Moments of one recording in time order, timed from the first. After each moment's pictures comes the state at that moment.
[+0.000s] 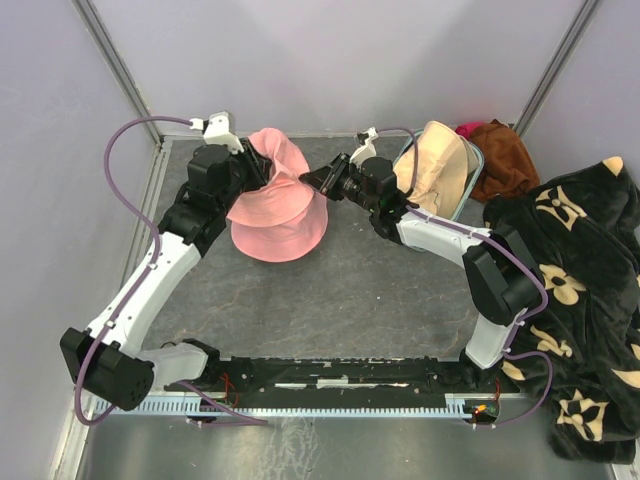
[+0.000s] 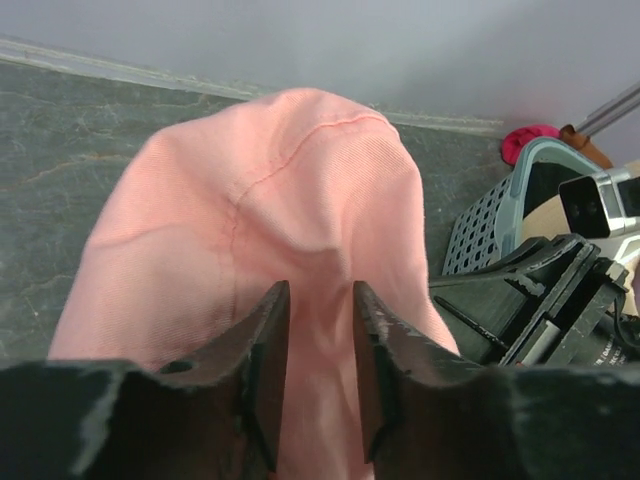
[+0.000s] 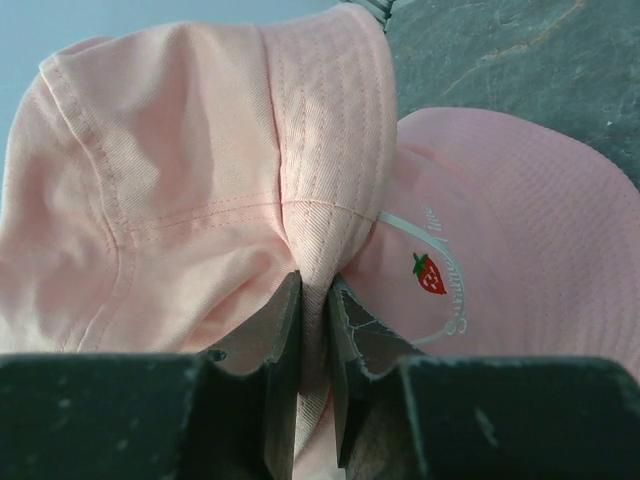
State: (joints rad) left arm -0.40 1.21 1.21 -0.23 -0.15 -0.41; right arm 0.63 1.78 1.19 0.51 -0.18 0.99
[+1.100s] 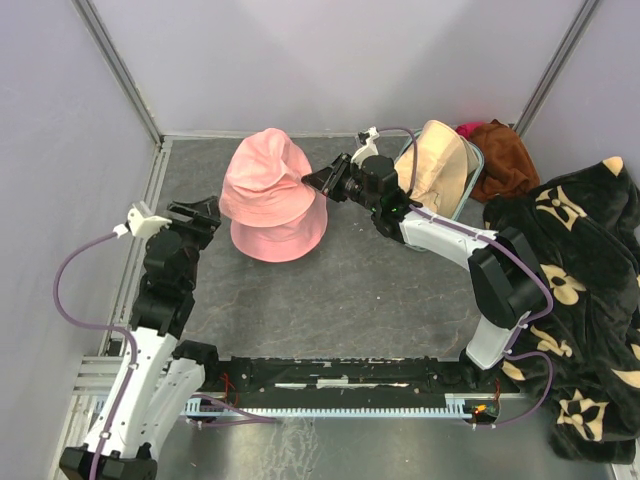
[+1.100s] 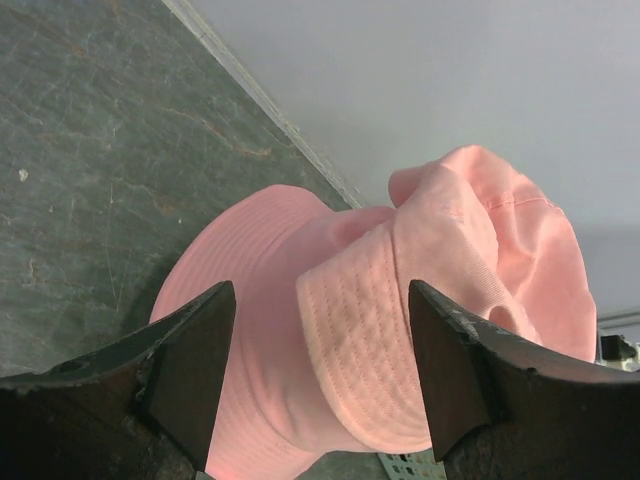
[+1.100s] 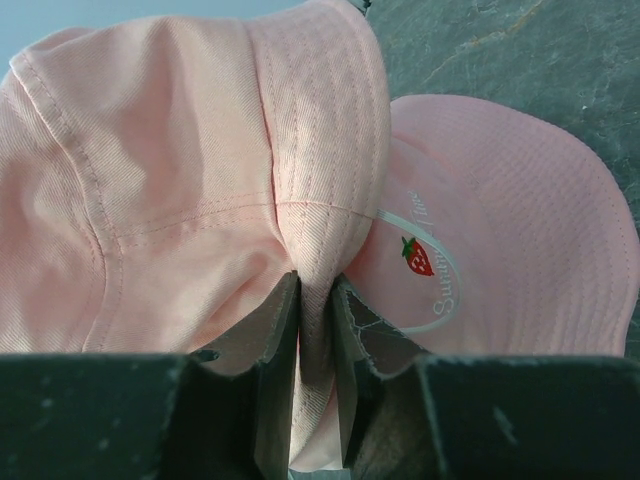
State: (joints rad) left arm -0.19 0.62 0.66 -0.15 -0.35 -0.89; right arm 0.63 1.75 1.20 0.42 -0.18 0.97
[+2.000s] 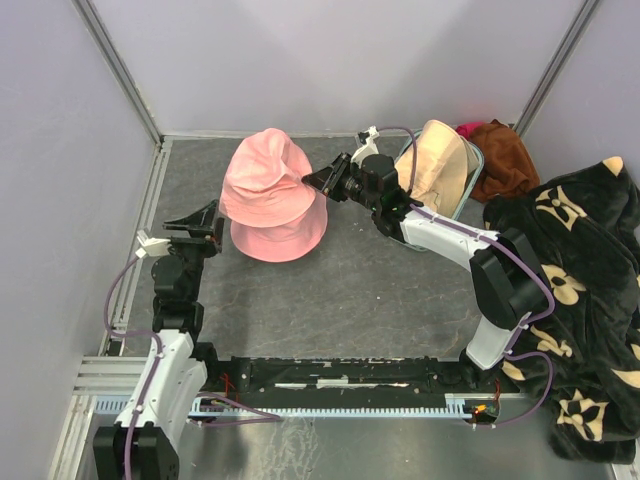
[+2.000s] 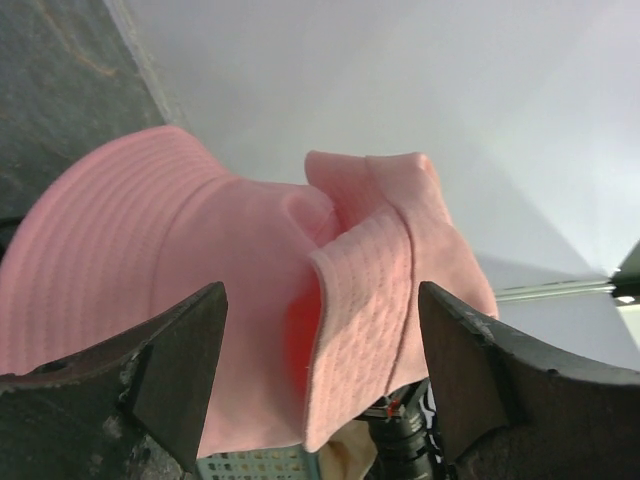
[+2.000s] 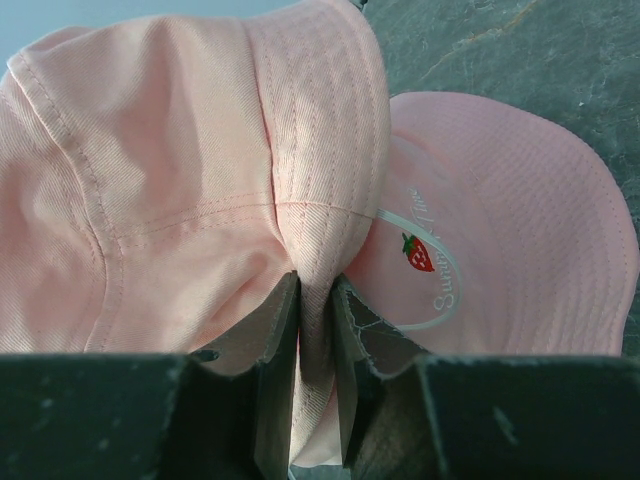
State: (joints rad) left arm 0.01 0.62 0.26 0.42 0.02 -1.42; right arm 0.63 1.74 1.21 0.39 -0.18 0.96
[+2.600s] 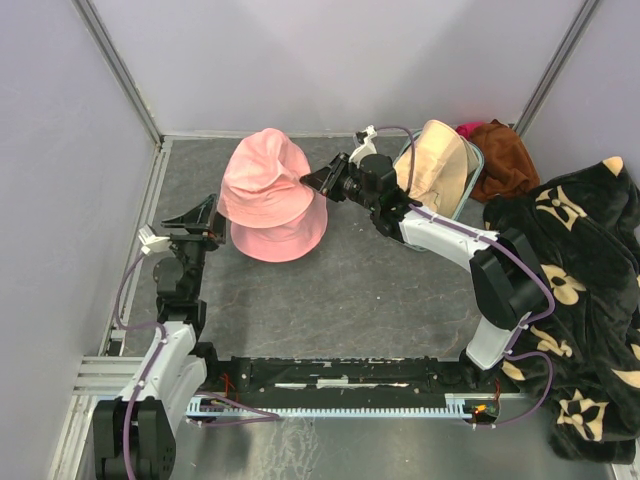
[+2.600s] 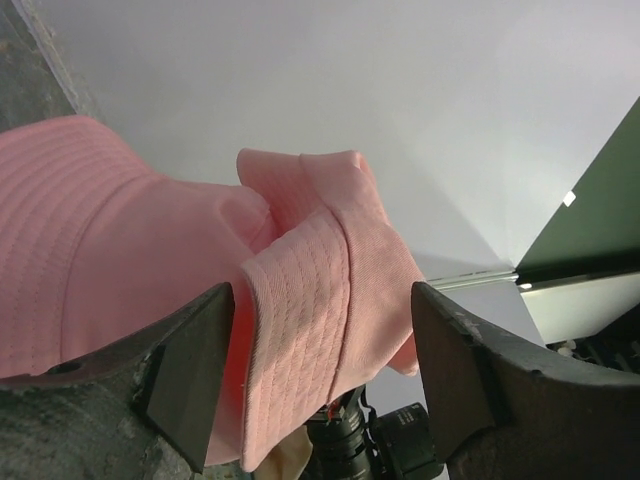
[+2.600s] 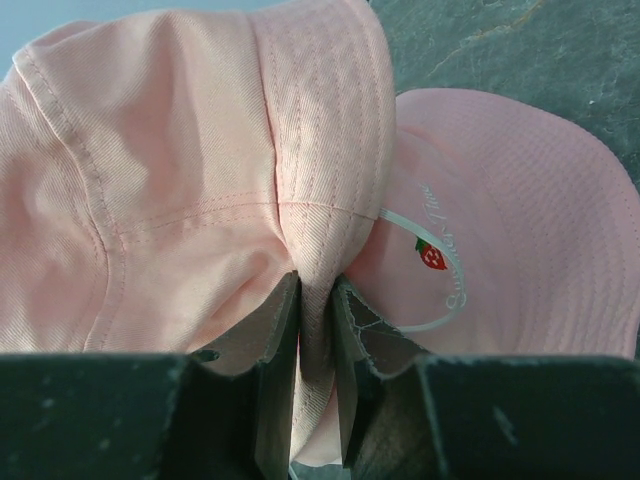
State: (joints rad) left arm 0.02 0.75 0.21 0.75 0.05 -1.56; right arm 0.64 1.74 1.22 0.39 -0.18 0.96
